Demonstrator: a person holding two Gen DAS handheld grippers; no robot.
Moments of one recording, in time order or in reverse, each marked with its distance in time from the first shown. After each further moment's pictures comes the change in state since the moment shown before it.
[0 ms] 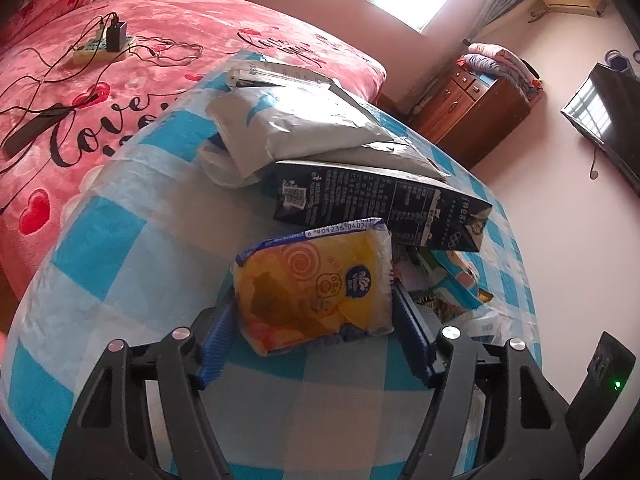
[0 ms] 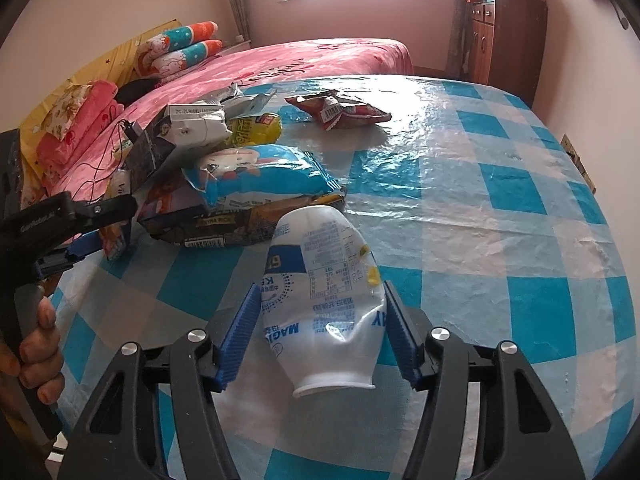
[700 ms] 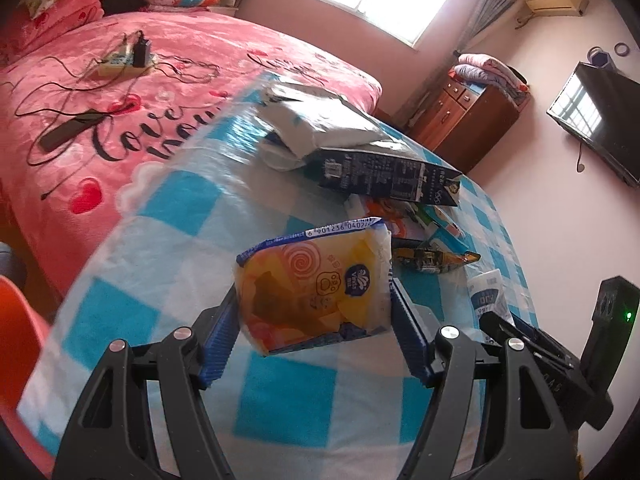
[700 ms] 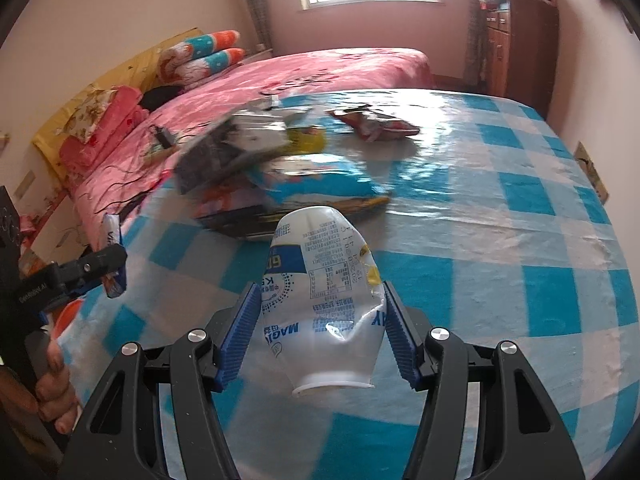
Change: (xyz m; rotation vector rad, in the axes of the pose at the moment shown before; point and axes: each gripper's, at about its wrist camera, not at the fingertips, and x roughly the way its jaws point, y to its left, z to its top) left arm -0.071 0.031 -0.044 0.032 -0.078 0.006; right arm -0.032 0.037 -0.005 -0.038 -0.023 0.111
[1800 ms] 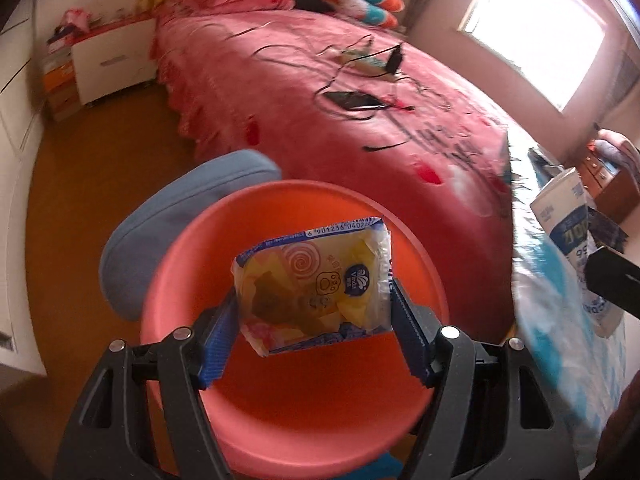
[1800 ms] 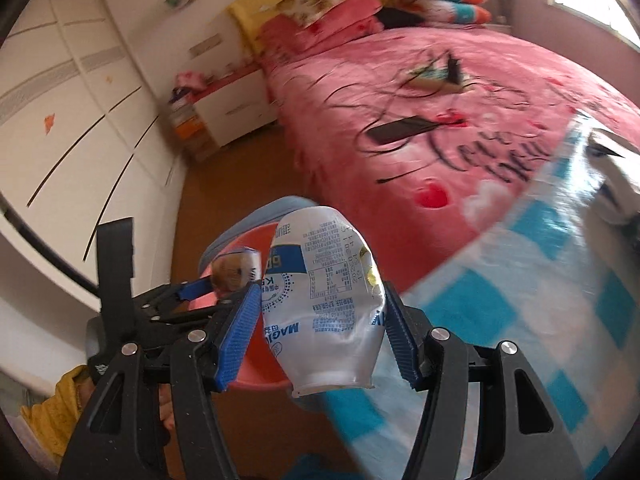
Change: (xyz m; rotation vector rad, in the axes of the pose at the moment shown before) left arm -0.132 0.249 -0.089 -0.309 -0.090 0.460; right arm 0.057 0.344 -0.036 -0.528 0.233 0.533
